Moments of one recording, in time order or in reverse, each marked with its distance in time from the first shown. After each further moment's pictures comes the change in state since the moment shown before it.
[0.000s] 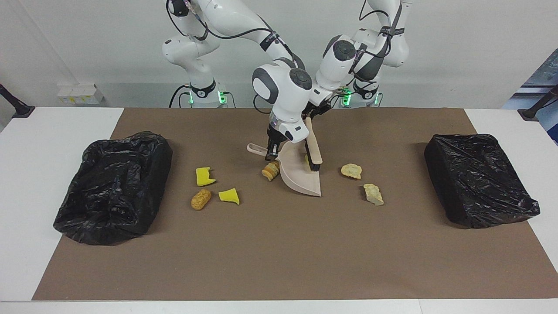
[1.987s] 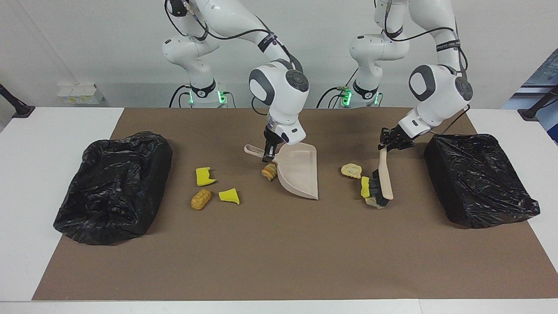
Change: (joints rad) left arm 0.696 0.155 0.024 0.068 -0.016 -0.042 1.031; right arm -0.009 0.000 0.001 0.001 0.000 0.001 0.001
